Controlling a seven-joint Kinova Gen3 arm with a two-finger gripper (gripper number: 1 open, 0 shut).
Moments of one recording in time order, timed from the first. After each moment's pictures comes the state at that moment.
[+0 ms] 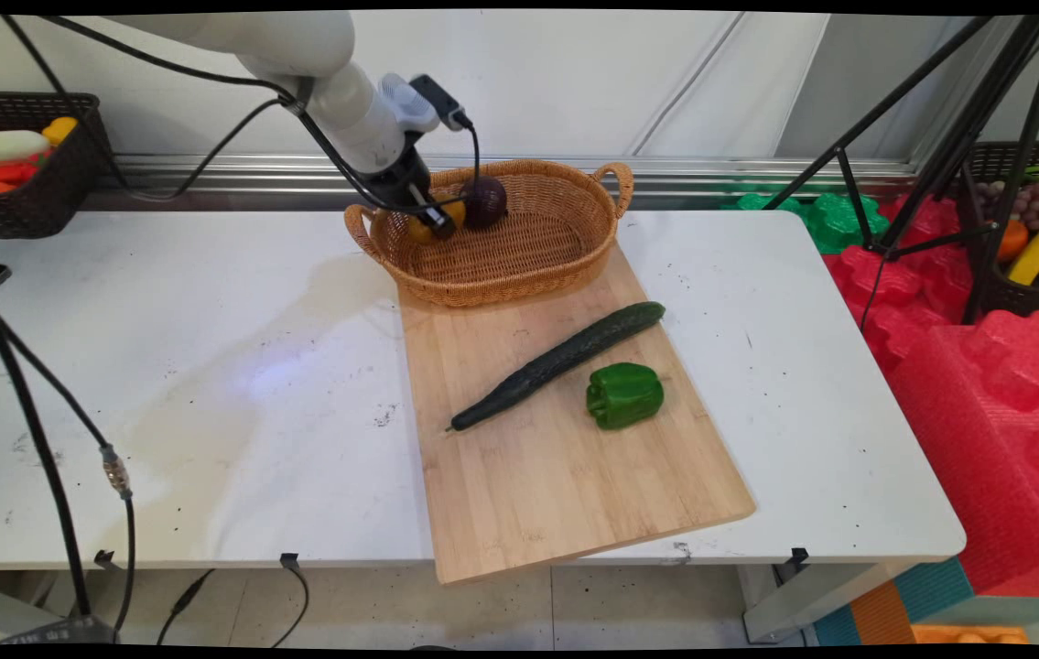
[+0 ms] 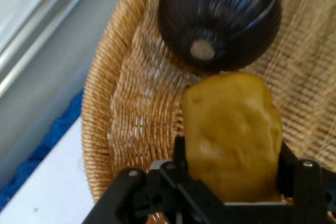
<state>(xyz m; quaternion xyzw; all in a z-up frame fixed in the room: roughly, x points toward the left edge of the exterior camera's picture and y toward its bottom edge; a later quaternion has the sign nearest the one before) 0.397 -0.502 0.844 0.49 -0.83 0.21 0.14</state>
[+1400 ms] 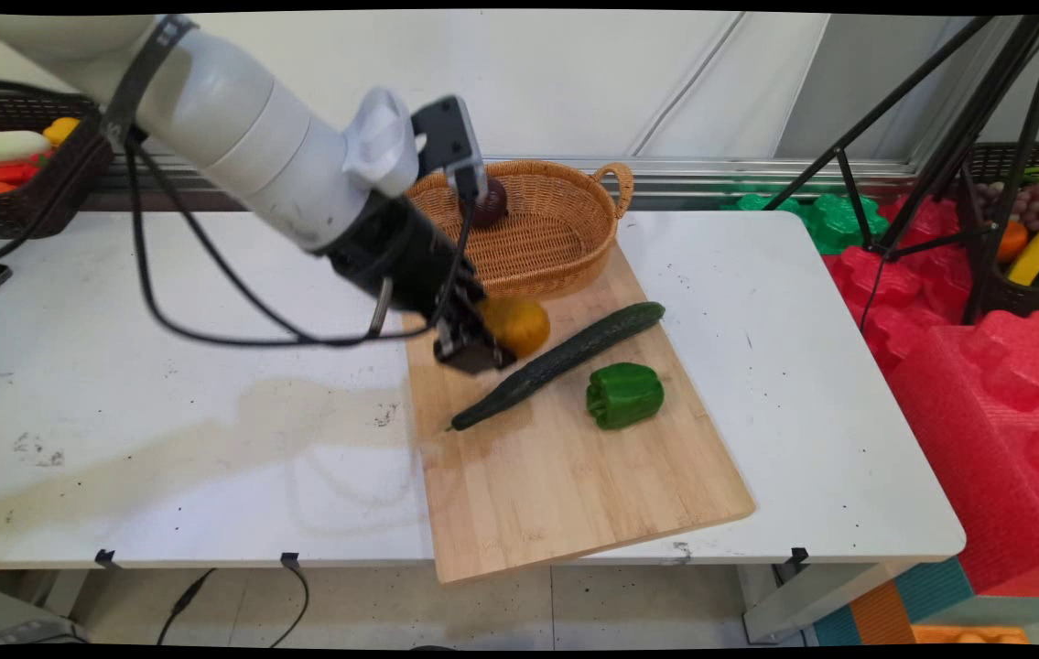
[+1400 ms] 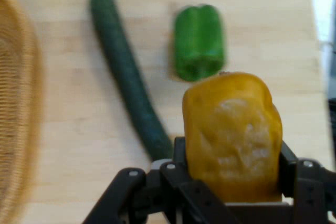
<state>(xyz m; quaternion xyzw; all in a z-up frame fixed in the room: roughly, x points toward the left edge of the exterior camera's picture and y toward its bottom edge) 0.287 -0.274 0.950 0.27 -0.92 0.11 0.26</state>
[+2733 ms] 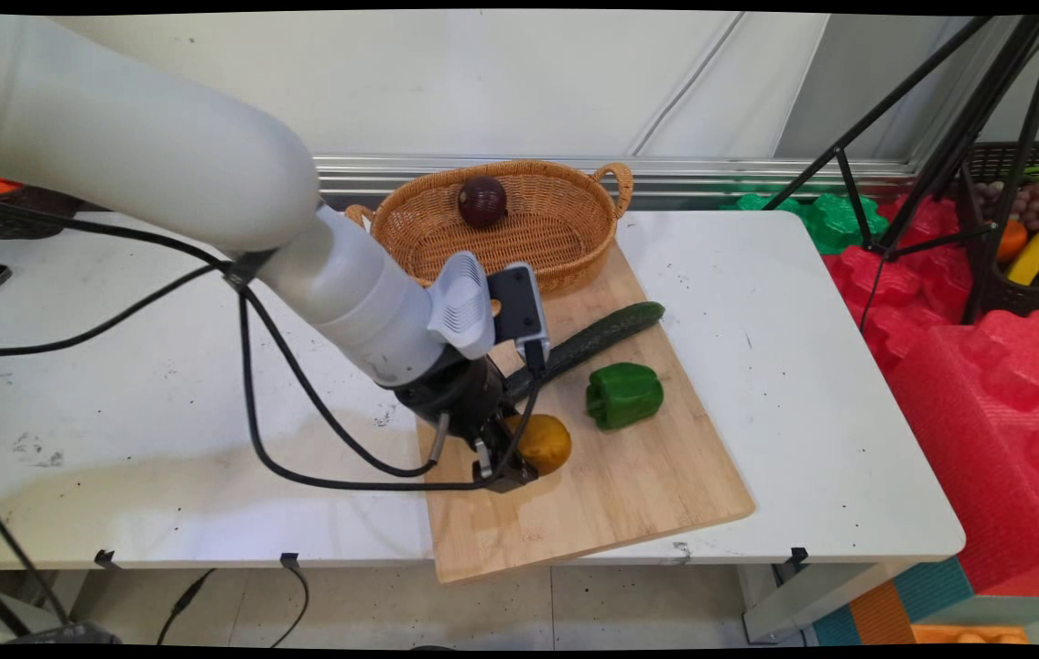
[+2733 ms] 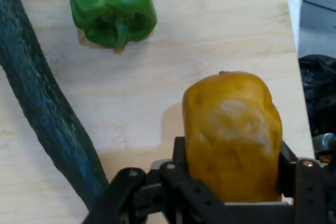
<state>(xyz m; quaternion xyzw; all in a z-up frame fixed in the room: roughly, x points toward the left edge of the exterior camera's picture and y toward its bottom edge) 0.231 -0.262 0.854 0.25 -0.94 0.06 0.22</state>
